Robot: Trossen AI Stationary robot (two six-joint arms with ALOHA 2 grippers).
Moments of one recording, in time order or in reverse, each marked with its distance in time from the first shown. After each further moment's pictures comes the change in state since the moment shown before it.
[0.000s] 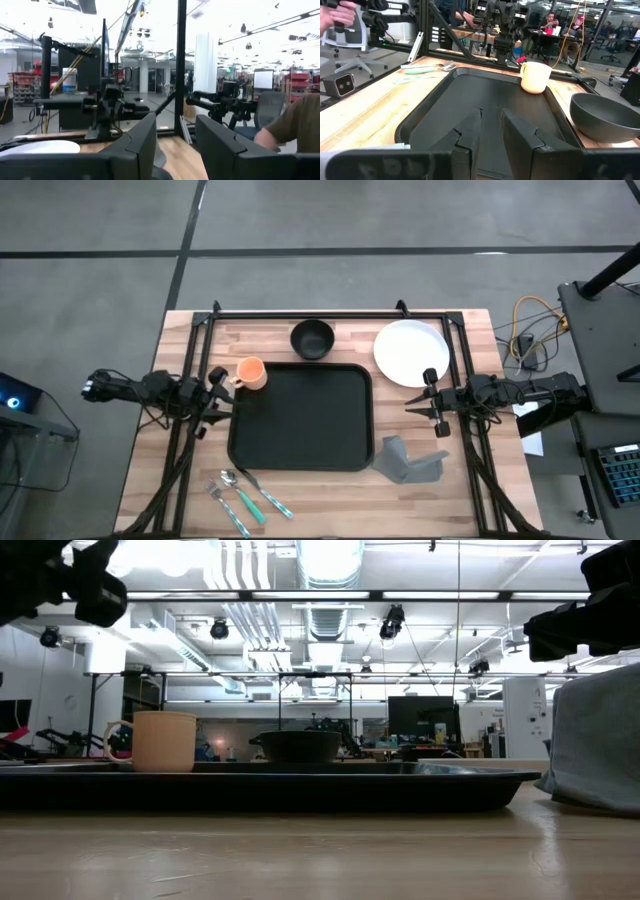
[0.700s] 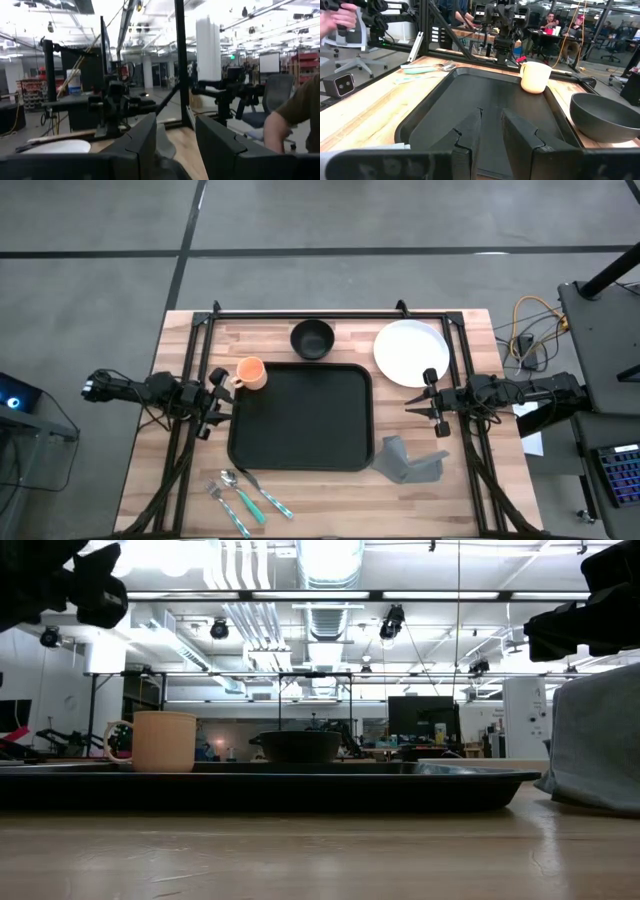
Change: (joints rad) left arm 0.000 0.029 -0.017 -0.020 0.001 0.101; right arm 0.000 0.001 0.000 0.000 0.000 0.000
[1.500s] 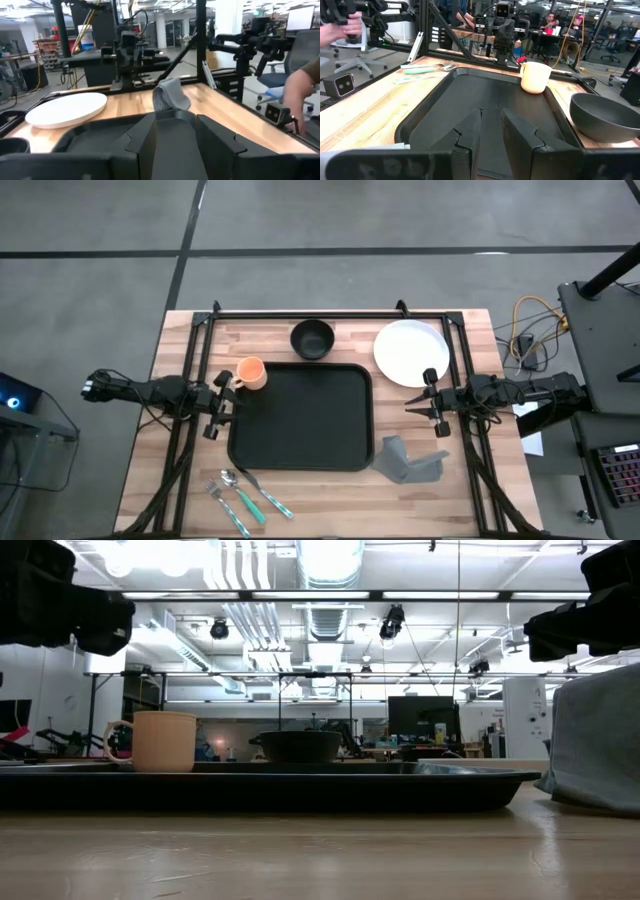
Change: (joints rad) left arm 0.001 0.008 0.002 -0.228 -0.092 0.032; right arm 0.000 -0.001 0.000 0.000 0.000 0.000
